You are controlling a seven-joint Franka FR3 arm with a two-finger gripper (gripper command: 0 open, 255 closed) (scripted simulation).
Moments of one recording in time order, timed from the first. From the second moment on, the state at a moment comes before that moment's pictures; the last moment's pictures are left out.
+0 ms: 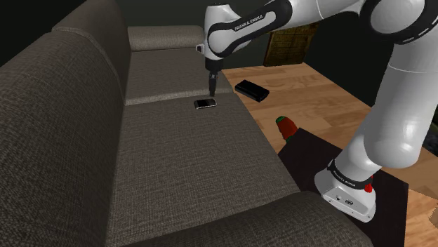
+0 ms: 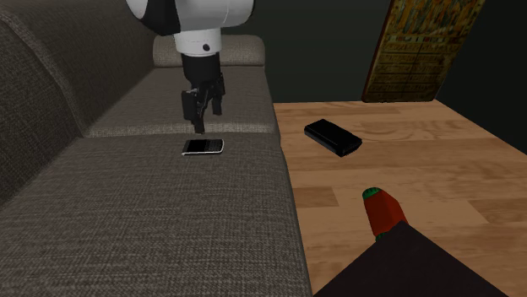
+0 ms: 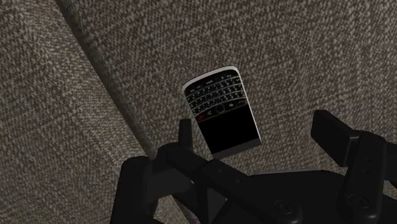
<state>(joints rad) 0.12 0.28 0.01 -1.85 0.02 2.14 -0.59</state>
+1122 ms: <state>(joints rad) 0.14 0.53 0.04 -1.69 0.00 2.23 -0.65</state>
